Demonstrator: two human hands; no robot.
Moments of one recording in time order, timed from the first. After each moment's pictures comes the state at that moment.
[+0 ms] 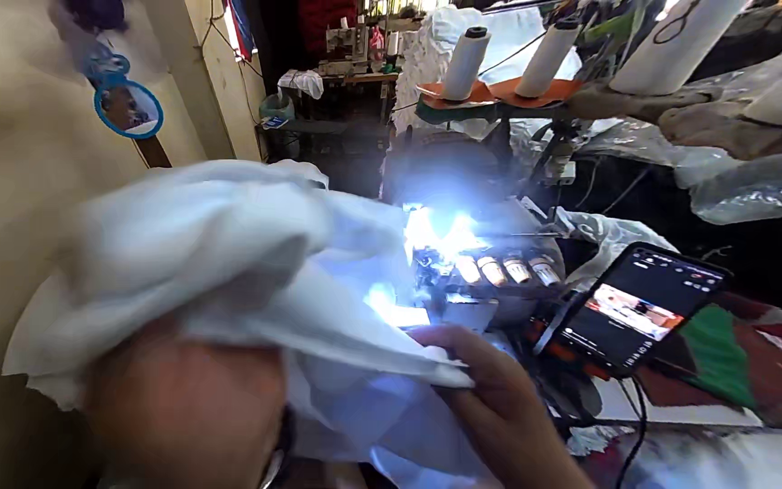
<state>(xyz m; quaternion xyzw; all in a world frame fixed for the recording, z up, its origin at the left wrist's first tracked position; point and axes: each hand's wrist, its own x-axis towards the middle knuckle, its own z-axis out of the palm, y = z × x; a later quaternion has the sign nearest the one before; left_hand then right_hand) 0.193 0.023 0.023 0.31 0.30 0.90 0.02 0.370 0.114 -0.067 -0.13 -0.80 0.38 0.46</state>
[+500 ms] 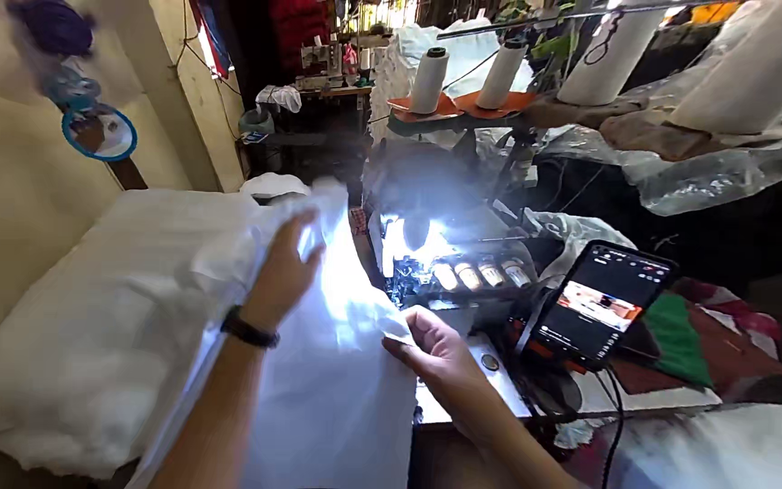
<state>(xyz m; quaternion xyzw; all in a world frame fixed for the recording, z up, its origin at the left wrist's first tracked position) 0.119 0.134 -0.028 0.62 0.62 0.46 0.12 0.356 0.144 -0.095 -0.33 -0.64 0.58 0.39</state>
